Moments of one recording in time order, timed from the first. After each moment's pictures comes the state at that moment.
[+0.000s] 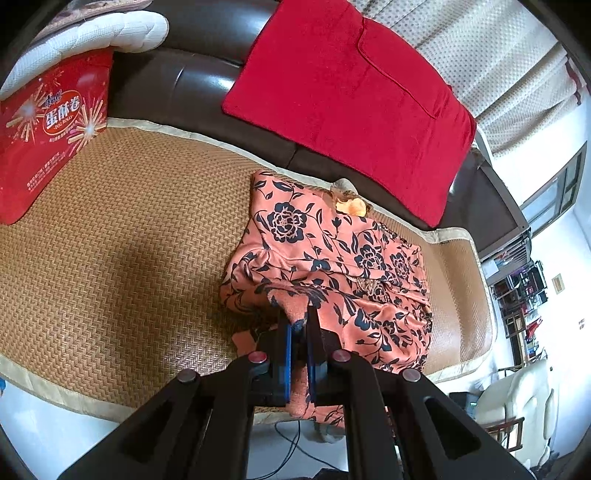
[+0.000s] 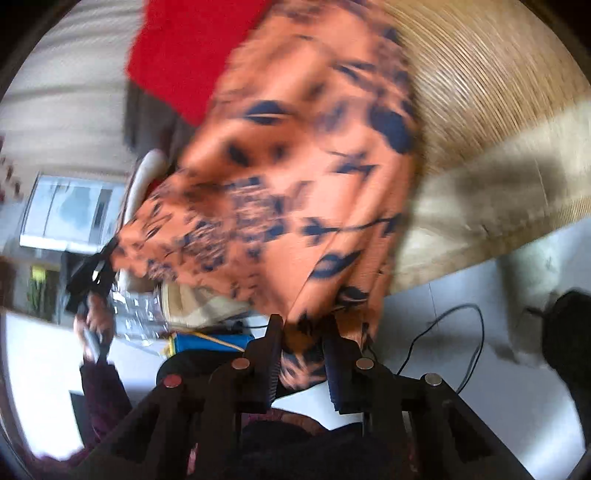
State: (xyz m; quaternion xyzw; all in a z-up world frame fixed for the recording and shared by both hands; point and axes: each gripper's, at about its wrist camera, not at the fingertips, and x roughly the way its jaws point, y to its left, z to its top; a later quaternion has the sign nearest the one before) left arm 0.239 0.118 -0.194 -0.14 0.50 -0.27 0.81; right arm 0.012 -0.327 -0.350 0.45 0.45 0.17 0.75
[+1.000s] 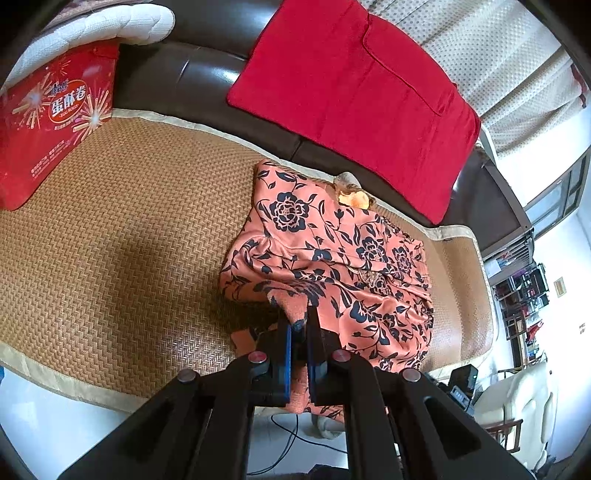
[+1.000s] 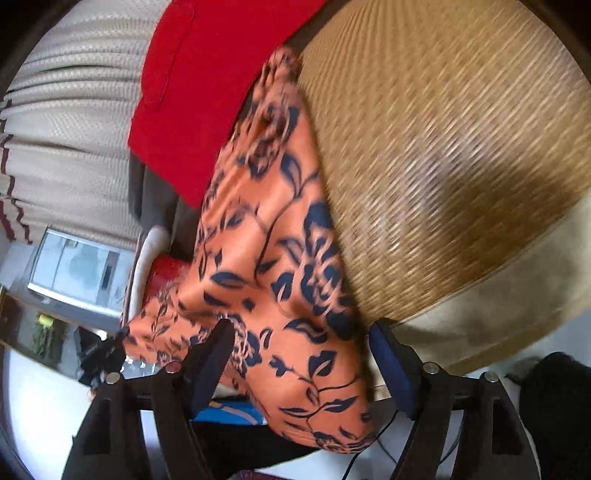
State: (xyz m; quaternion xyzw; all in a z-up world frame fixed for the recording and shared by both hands) left arm 0.229 0.115 -0.200 -0.15 0.51 -0.25 0.81; right arm 0.046 -0.397 -0.357 0.51 0.36 0.11 0.78
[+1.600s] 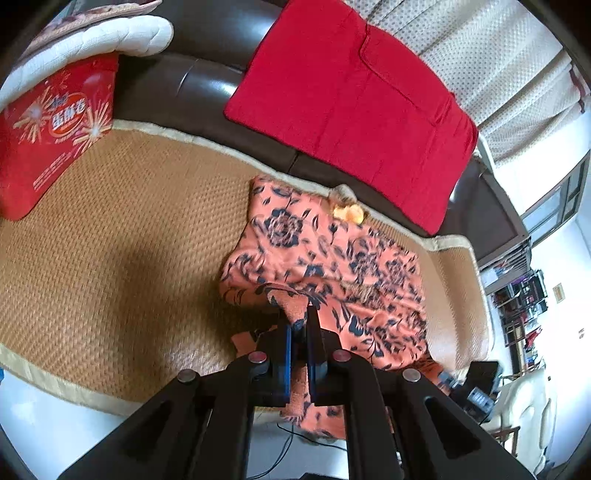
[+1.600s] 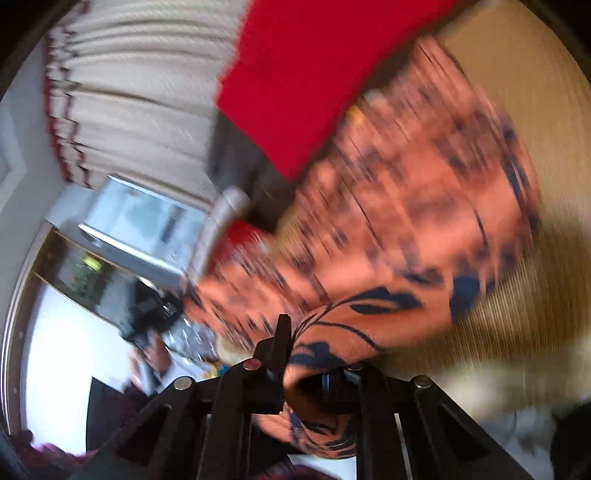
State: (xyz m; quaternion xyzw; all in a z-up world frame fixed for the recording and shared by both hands) left arm 0.241 0.113 -0.177 -0.16 0.49 -0.25 0.82; right arm 0.090 -0.340 -0.261 0.46 0.28 0.25 0.80
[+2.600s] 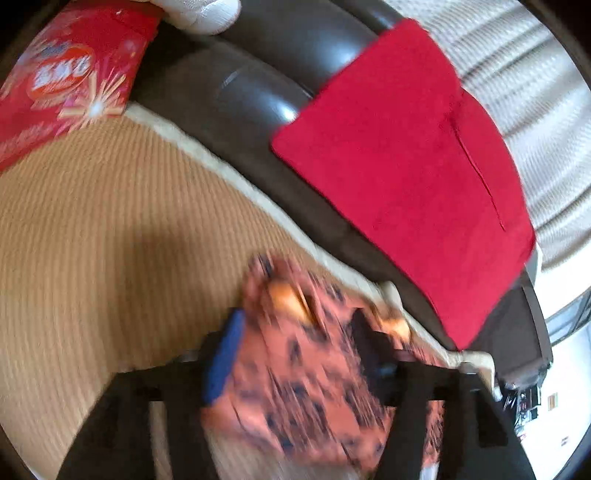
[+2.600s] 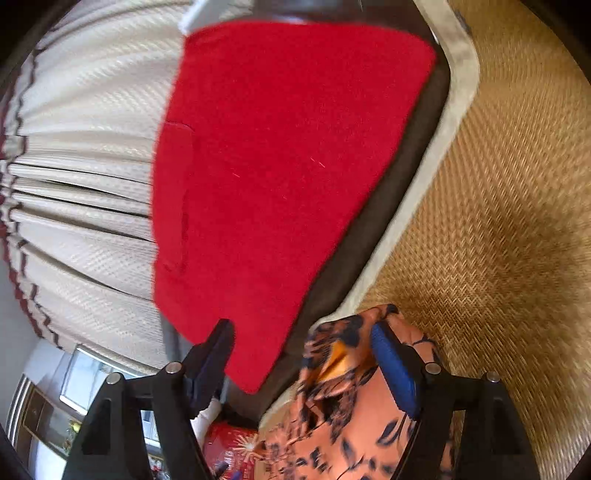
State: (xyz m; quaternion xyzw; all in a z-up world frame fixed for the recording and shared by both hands) left arm 0.349 0.062 -0.264 -0.30 0.44 -0.14 0.84; right arm 0.298 -0.539 -0.243 0.60 0.14 0.05 0.79
